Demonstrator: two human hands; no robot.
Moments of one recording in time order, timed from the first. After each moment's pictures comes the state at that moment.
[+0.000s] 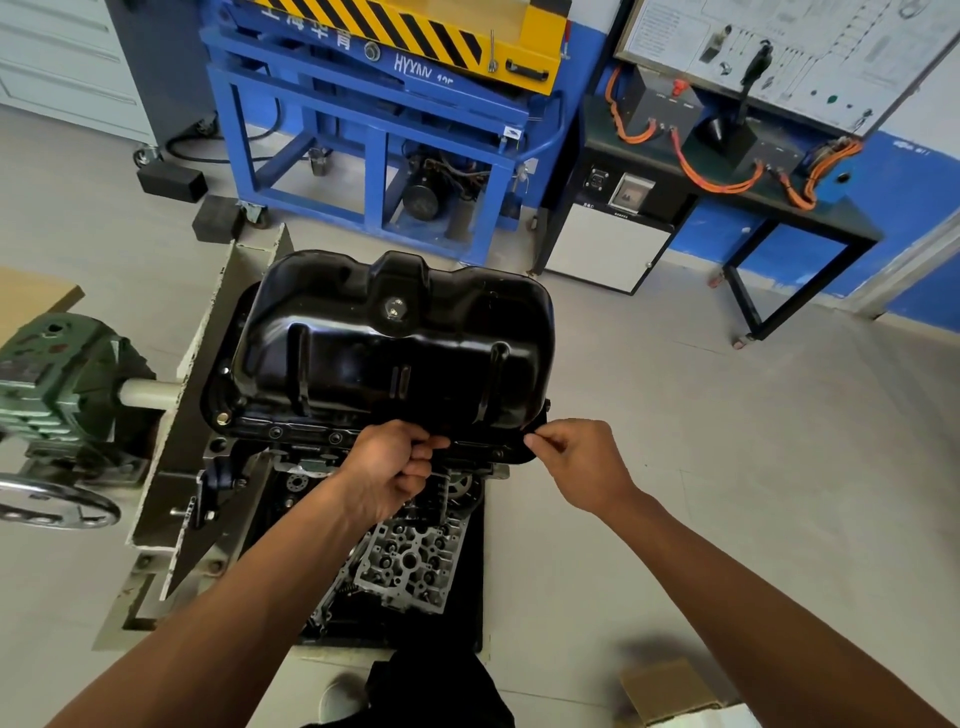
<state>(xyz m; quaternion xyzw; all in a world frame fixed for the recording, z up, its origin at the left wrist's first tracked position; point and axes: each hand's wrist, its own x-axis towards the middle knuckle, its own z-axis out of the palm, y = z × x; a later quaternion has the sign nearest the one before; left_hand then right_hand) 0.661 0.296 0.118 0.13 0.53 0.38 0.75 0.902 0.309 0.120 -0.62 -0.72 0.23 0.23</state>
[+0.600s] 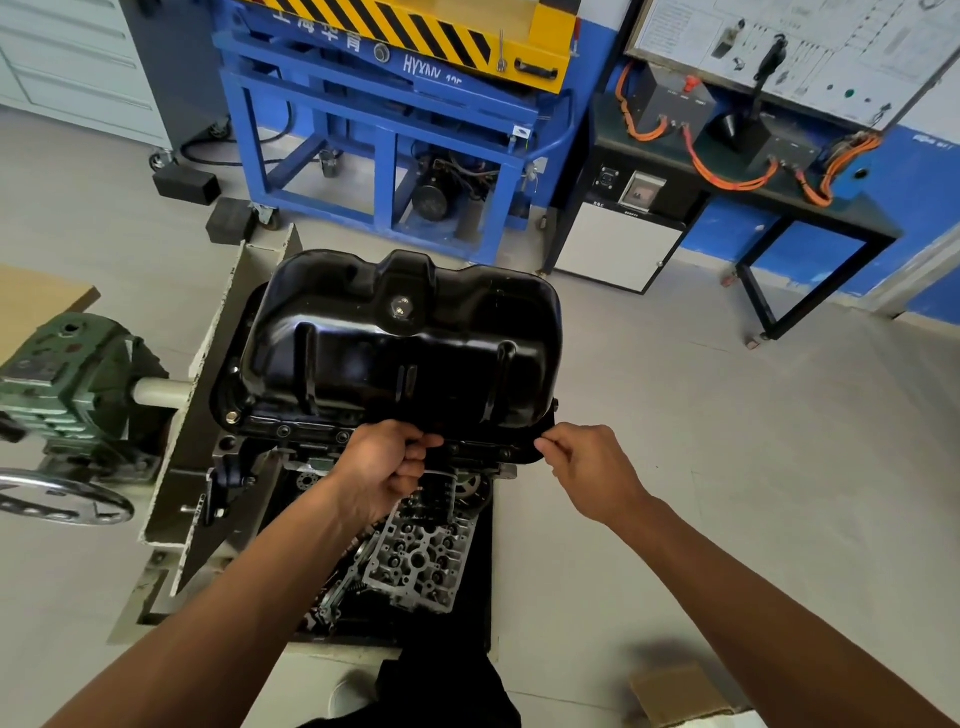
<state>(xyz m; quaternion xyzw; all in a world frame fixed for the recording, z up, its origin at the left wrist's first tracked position) 0.651 0.295 0.115 0.14 0.55 0.39 0.73 0.904 0.304 0.123 -0.59 -0.76 0.20 0.18</state>
